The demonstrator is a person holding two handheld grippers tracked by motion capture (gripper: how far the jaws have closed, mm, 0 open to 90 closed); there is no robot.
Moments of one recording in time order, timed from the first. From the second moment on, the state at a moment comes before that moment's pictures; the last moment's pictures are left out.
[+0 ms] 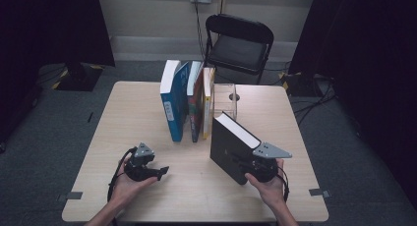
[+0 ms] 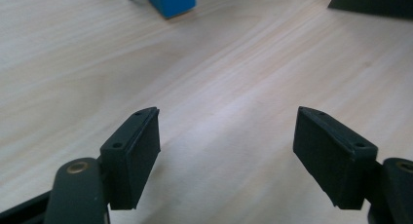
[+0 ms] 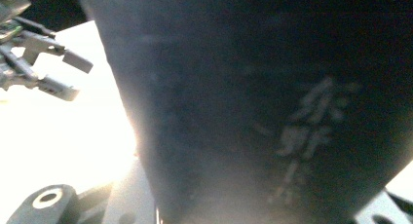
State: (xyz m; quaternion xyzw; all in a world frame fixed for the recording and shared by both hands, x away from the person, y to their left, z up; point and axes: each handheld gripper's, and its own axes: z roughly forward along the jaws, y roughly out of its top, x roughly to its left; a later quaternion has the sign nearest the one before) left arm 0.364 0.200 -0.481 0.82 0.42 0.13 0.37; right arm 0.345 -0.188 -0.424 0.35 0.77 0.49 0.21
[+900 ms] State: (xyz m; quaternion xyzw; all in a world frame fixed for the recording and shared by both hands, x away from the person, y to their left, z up) left arm 0.372 0.196 -0.500 0.82 0.40 0.17 0.36; right arm 0.378 -0.191 -0.434 0.38 0.74 0.50 0.23
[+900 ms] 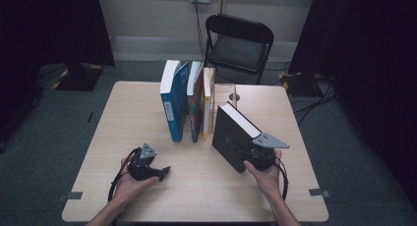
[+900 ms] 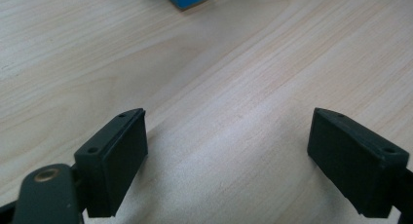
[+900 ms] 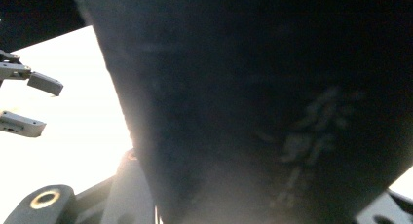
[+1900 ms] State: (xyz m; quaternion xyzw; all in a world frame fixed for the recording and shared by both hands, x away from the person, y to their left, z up) left arm 0.371 0.196 -0.501 0.82 0.40 0.17 0.36; right arm 0.394 -0.180 -0.328 0.40 0.82 0.38 0.15
